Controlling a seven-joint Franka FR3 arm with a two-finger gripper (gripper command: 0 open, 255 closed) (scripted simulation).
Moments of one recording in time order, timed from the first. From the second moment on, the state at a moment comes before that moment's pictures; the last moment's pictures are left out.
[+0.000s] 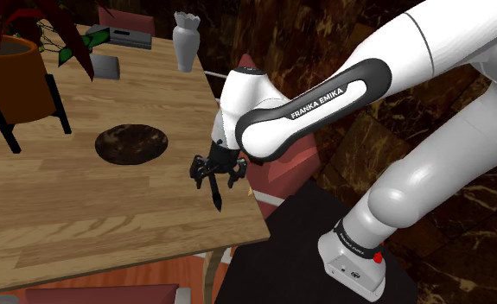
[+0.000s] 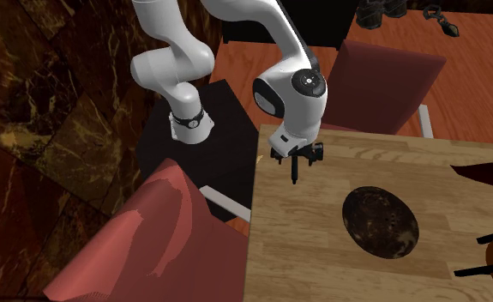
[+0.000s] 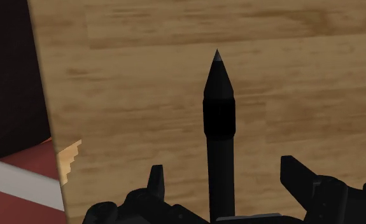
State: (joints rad) arm -0.12 -0.15 0.66 -2.56 0.28 2.48 0.87
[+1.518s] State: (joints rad) arm -0.10 -0.28 0.61 -2.50 0.33 2.30 0.84
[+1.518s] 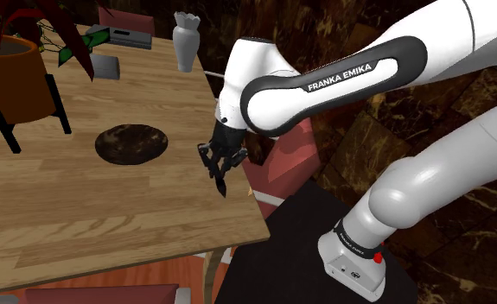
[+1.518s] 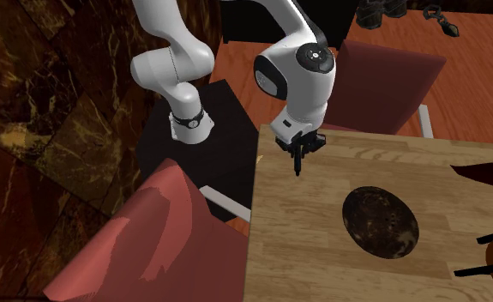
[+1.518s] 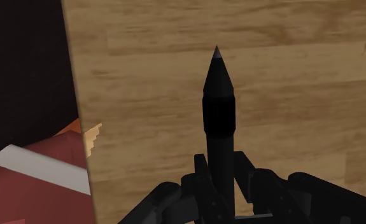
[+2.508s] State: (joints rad) arm -0.12 -0.29 0.59 -2.33 0.28 2.12 0.87
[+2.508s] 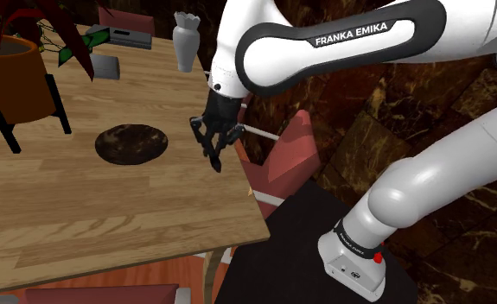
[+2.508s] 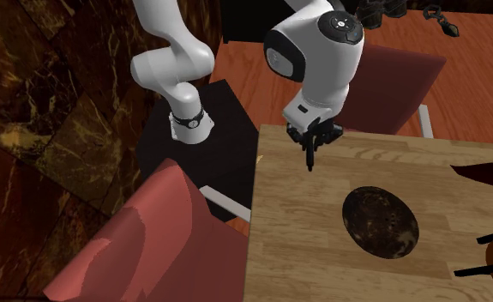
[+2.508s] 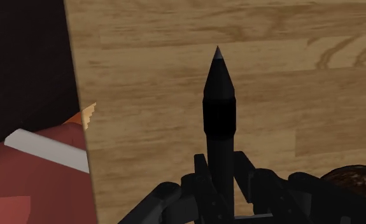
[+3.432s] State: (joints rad) arm -0.07 0.37 0.62 -1.64 -0.14 2.00 1.12
